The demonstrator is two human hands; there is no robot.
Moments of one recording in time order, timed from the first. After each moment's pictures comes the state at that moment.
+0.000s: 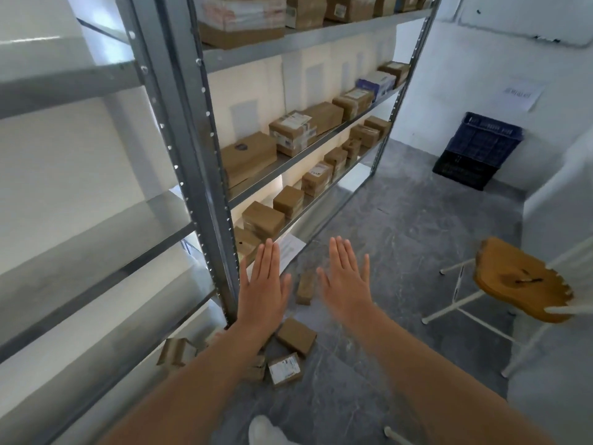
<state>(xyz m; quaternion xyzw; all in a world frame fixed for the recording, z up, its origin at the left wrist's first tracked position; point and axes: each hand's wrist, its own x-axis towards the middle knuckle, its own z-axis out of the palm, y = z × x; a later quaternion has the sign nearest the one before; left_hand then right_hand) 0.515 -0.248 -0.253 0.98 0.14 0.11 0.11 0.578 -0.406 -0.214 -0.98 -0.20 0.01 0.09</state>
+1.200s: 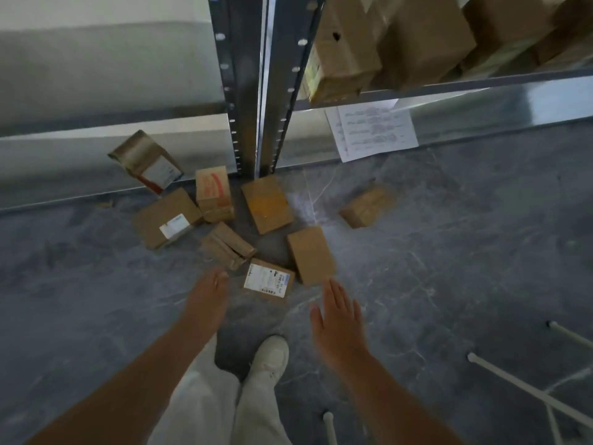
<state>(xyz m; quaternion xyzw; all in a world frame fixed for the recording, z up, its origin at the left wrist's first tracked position) 0.527 -0.254 -0.736 0.60 0.63 -0.10 0.49 0.696 -0.404 -0.700 -0.85 -0.35 0.40 -0.06</state>
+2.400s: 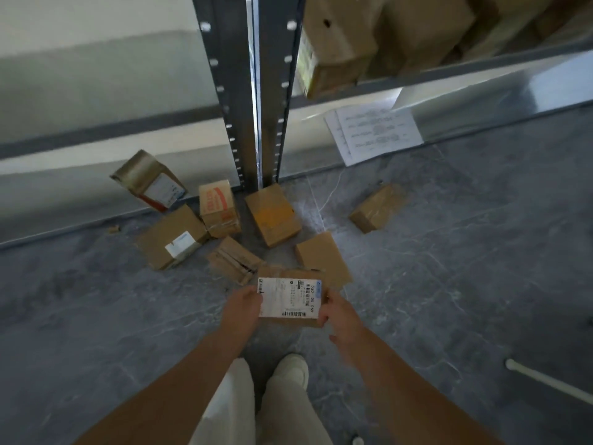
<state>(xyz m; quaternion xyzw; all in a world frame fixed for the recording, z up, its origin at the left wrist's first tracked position) 0.557 -0.278 -0.797 0.45 0.66 -0.07 0.60 0.701 -0.369 -0.748 -0.78 0.05 0.59 0.19</state>
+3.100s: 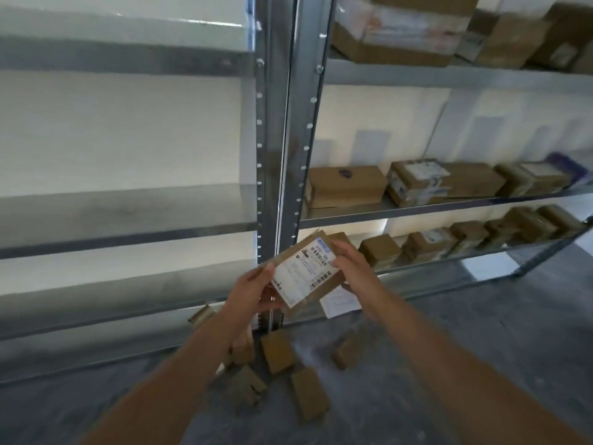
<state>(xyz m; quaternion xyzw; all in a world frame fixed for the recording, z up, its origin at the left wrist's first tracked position) 0.578 -0.212 -0.248 0.47 0.44 0.22 0.73 0.766 -0.306 -0.199 -0.74 -0.29 0.41 0.45</state>
